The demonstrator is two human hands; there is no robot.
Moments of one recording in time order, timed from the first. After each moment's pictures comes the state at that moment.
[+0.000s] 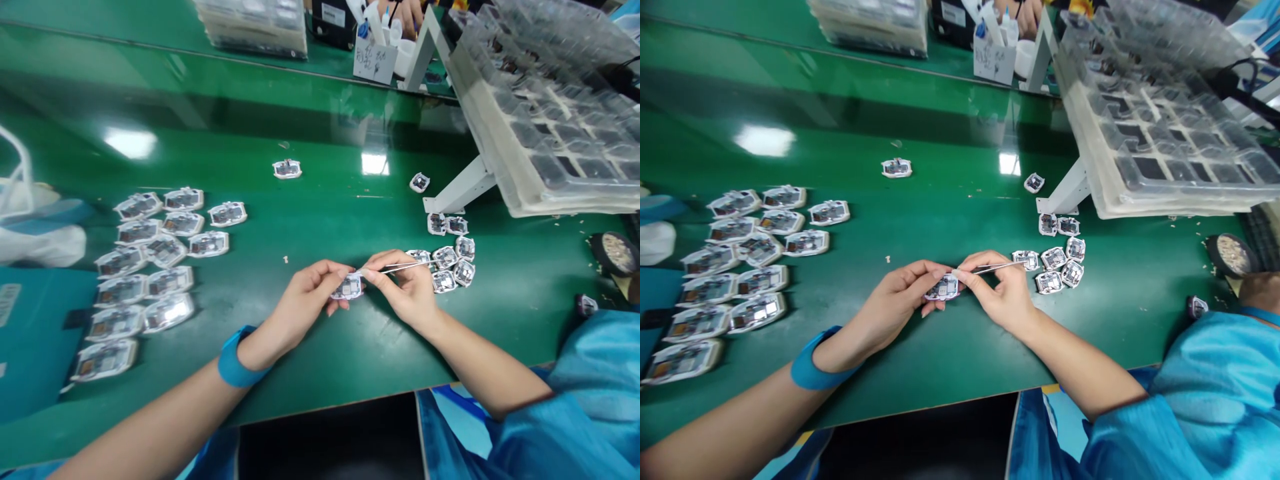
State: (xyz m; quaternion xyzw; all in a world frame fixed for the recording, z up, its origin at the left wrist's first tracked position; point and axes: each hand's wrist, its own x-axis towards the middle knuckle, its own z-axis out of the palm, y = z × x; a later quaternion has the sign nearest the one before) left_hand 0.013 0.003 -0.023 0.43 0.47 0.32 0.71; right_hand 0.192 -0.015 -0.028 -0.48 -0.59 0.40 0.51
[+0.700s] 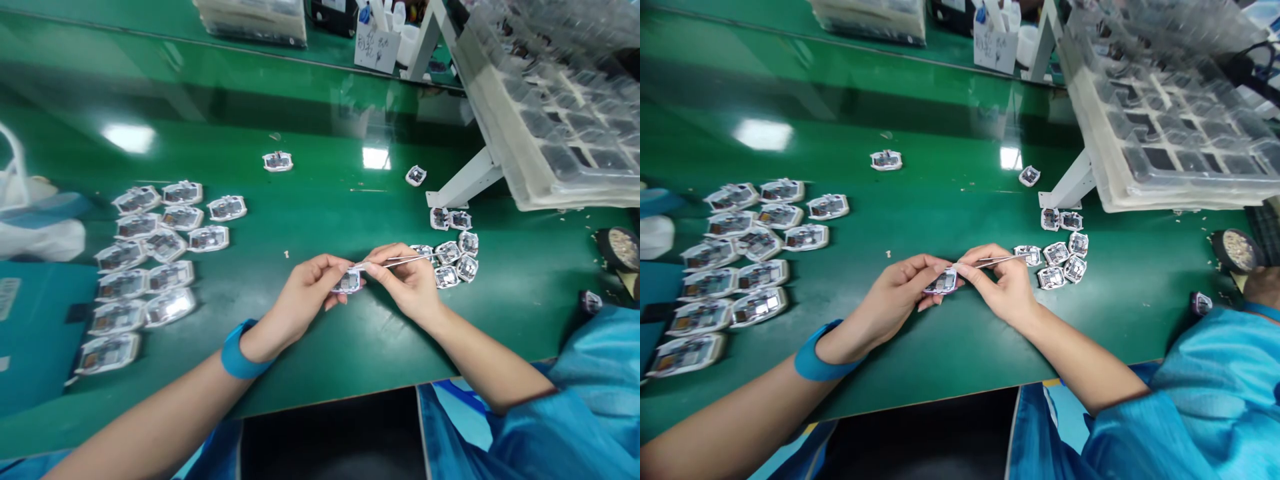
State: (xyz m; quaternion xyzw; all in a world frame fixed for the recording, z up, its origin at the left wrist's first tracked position) left_hand 0.015 0.004 -0.023 0.40 0.48 0.33 0.71; right_hand 0.192 -0.015 -0.031 -0.46 -0.56 0.45 0.52
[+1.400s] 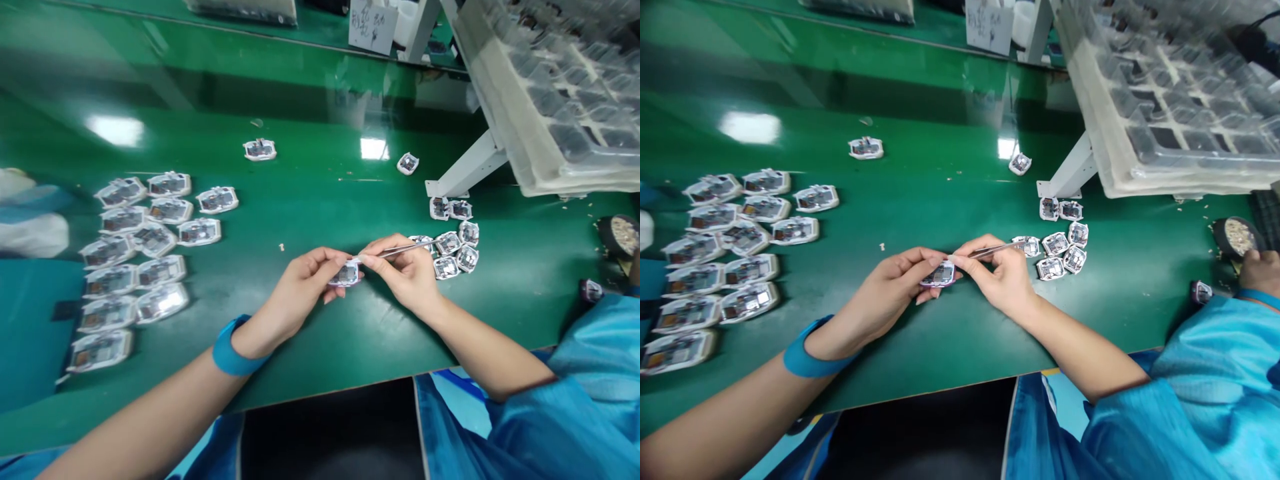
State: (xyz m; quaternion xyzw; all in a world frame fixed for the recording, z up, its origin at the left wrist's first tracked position) left_hand 0.013 0.003 -0.025 0.40 0.47 0.32 0.72; right_hand 0.190 -0.013 -0.031 -0.48 -0.54 0.46 0.51
